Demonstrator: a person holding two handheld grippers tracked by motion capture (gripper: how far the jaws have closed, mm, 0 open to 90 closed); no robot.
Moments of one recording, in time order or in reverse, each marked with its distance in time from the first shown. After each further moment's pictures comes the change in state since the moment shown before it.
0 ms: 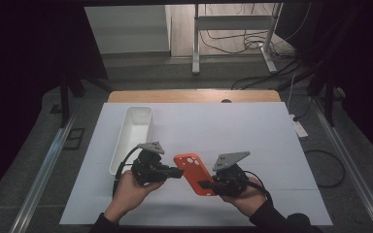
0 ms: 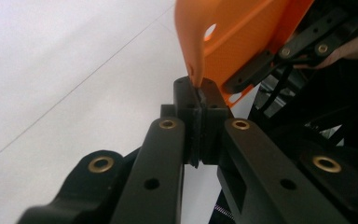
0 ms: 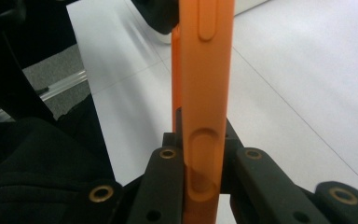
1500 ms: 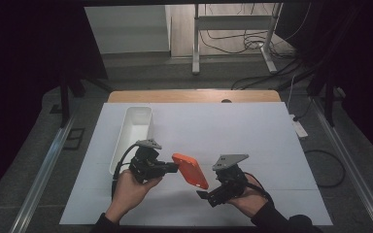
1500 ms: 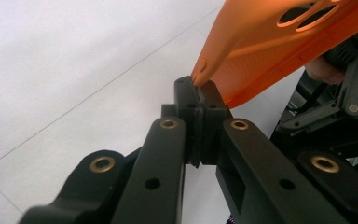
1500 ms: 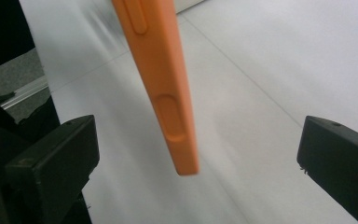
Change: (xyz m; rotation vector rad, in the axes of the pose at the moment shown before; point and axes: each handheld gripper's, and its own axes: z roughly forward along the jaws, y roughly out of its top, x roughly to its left) left arm 0.005 0.001 -0.004 -0.021 0.124 -0.098; right arm -0.008 -0.012 0.010 0.001 -0.113 0.045
